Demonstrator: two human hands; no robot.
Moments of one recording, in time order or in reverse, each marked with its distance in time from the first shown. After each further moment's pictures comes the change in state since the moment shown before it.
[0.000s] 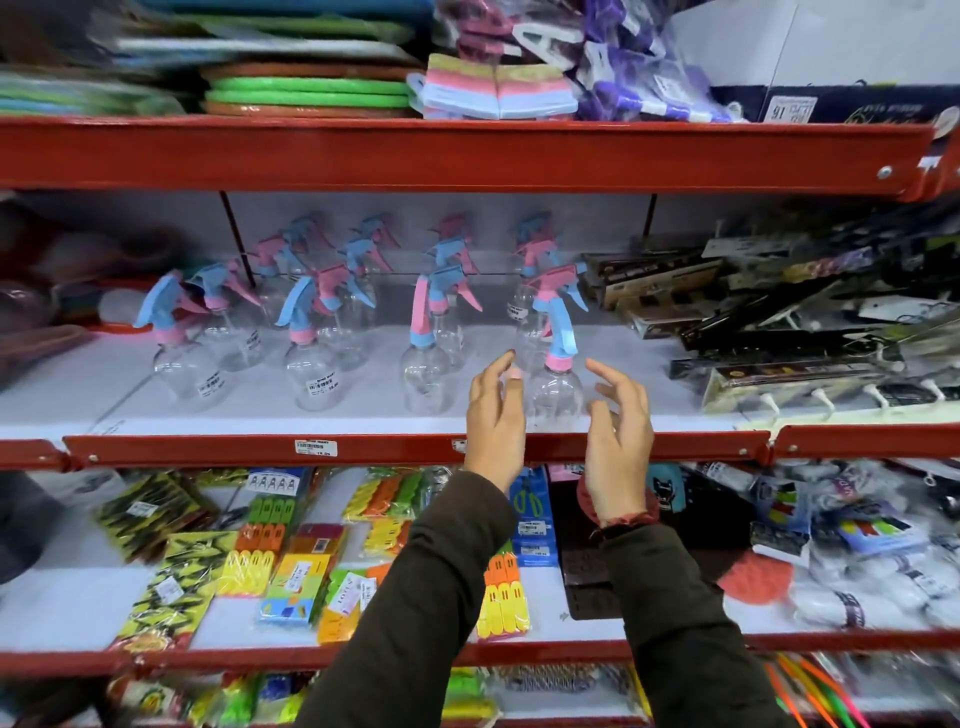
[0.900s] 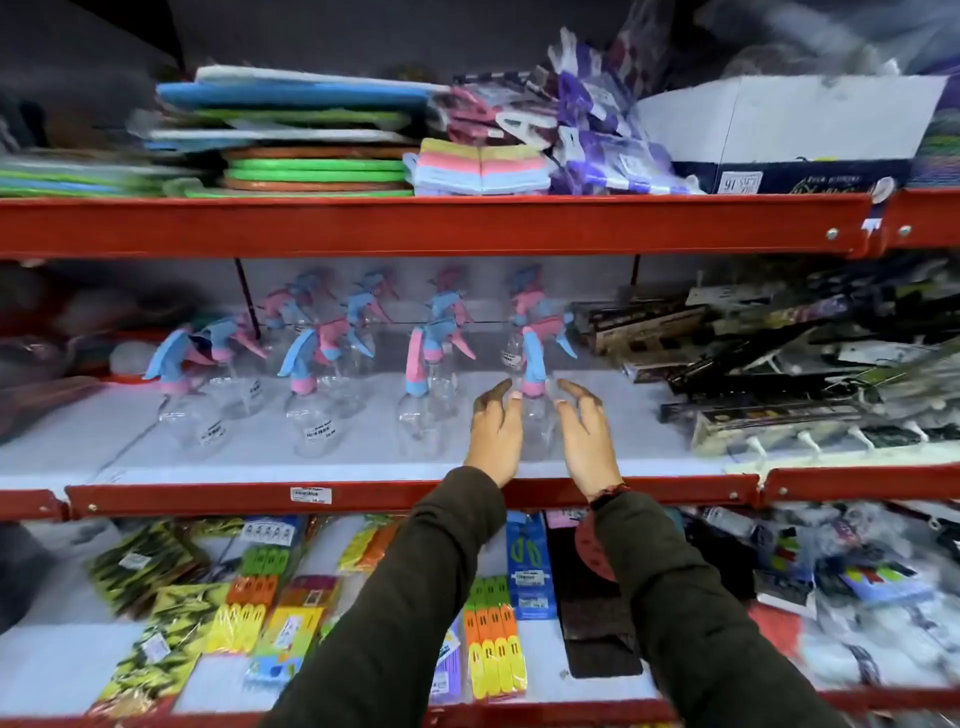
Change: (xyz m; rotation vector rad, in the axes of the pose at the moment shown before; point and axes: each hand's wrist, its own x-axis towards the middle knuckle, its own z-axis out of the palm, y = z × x) left_hand 0.051 -0.001 0.014 0.228 -0.103 -0.051; right_hand 0.063 0.017 0.020 -0.120 -0.216 0.115
